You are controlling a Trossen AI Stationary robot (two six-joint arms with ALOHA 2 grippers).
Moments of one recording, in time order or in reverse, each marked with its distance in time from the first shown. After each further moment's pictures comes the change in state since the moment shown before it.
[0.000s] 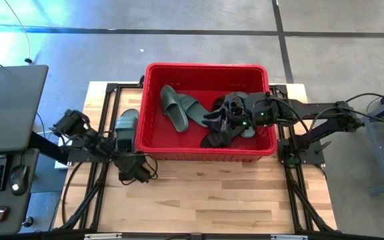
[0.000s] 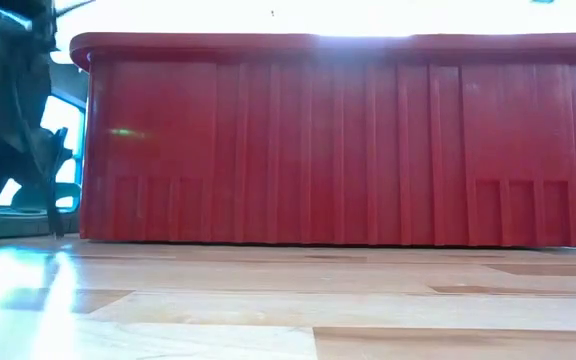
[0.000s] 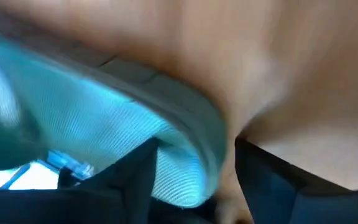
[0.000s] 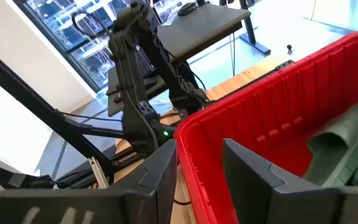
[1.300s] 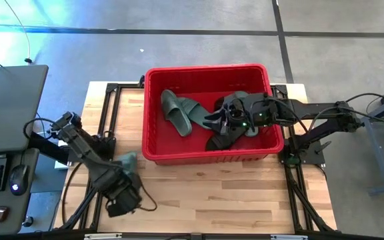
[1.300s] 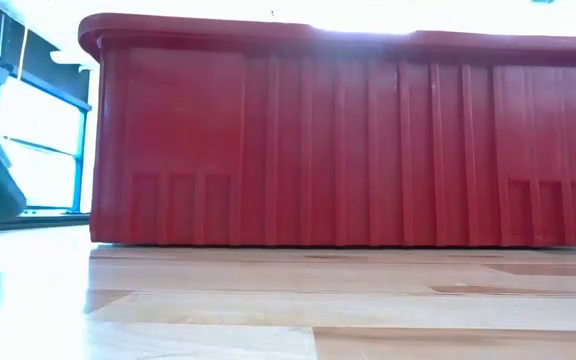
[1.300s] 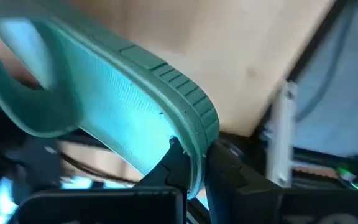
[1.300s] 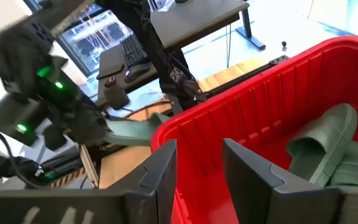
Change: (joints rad) left arm -0.275 -0.031 0.820 -0.440 0.406 -0.340; right arm 0.000 0.000 0.000 -0.051 -0.004 -0.065
